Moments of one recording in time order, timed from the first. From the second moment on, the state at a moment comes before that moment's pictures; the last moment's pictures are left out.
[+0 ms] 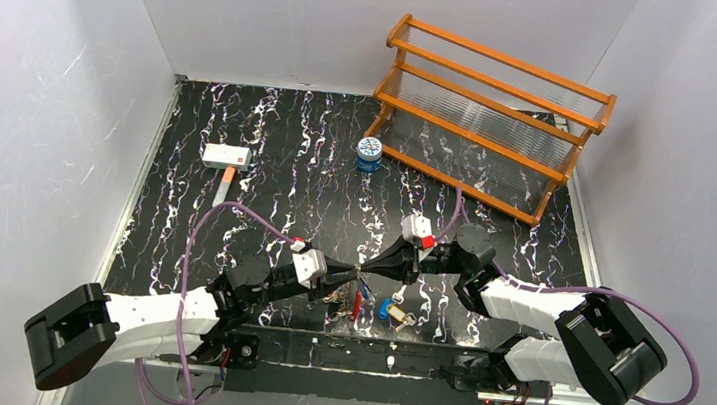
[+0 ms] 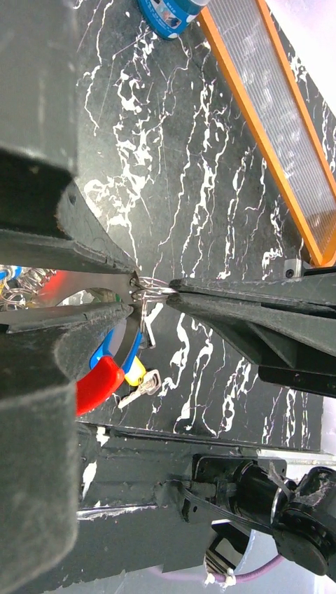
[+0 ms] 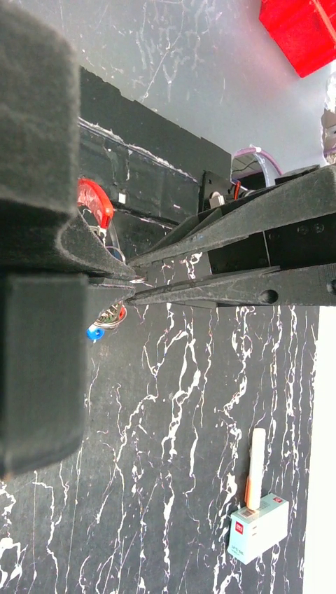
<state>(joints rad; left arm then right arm) -0.98 0.90 0.10 0.81 0.24 0.07 0.72 1.27 0.35 0.97 -0.99 0.02</state>
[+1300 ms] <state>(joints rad) -0.98 0.89 0.11 0.84 0.22 0.05 0.73 1.27 0.35 0.99 -0.99 0.03</state>
